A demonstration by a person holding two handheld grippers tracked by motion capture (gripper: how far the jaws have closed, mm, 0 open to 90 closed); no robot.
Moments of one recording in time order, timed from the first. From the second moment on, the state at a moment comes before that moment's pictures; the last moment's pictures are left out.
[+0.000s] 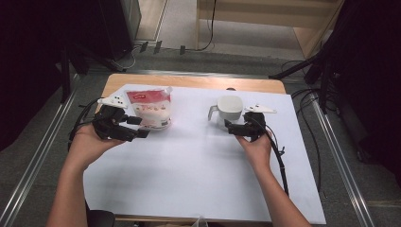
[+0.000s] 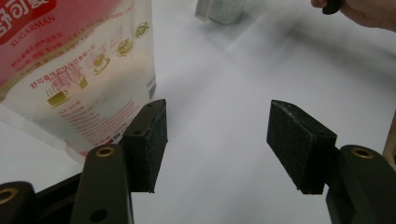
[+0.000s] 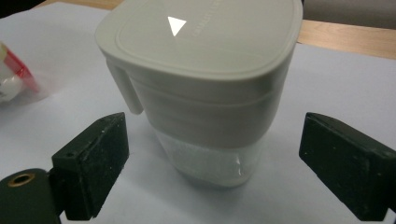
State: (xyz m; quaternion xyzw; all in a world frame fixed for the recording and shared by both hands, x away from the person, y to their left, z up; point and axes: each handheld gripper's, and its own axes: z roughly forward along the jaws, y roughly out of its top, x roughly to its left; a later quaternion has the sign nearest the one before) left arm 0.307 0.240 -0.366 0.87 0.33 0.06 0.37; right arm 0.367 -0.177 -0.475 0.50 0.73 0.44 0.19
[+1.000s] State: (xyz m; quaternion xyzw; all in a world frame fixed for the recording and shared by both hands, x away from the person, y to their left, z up) left arm 0.310 0.238 -0.371 0.87 0.32 0.04 0.37; right arm 0.391 -0.133 -0.507 0.54 0.65 0.44 0.29
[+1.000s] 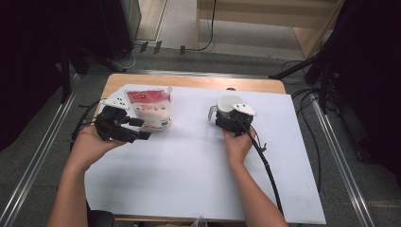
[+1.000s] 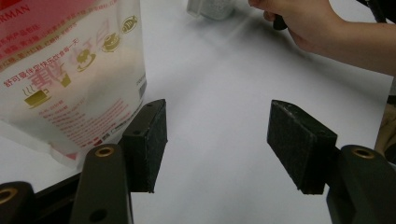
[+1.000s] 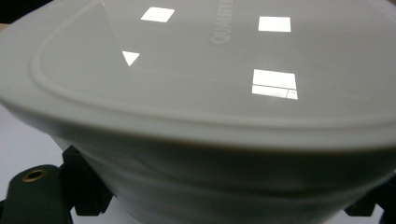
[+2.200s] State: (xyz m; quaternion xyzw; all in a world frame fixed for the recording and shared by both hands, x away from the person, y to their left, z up) left arm 0.312 0.223 -0.383 0.87 0.31 0.03 0.38; right arm 0.324 -0.129 -0.465 0.36 0.77 0.50 0.18
